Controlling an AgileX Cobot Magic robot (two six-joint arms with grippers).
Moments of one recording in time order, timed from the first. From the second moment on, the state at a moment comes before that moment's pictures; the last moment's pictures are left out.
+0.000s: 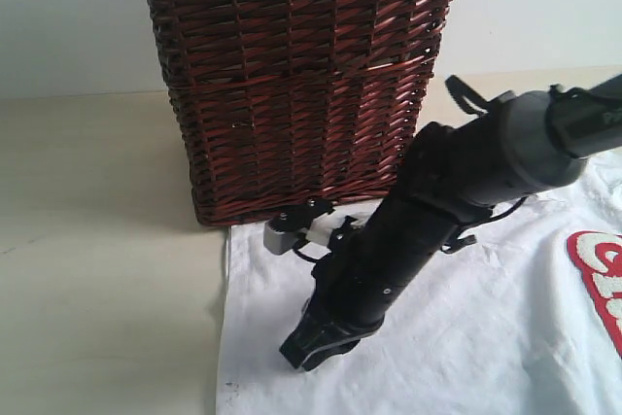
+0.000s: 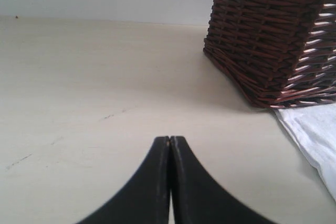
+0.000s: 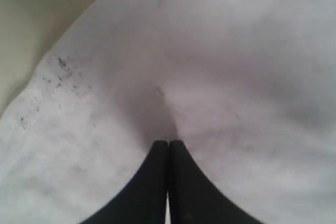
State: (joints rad) left arm -0.05 0.01 0.00 -0.13 0.37 0.01; right arm 0.60 2.01 -1.02 0.84 0.70 -0.92
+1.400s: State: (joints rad) left arm -0.05 0.01 0.00 -0.13 0.37 0.01; right arm 0.69 2.14 -1.45 0.21 0.01 -0.78
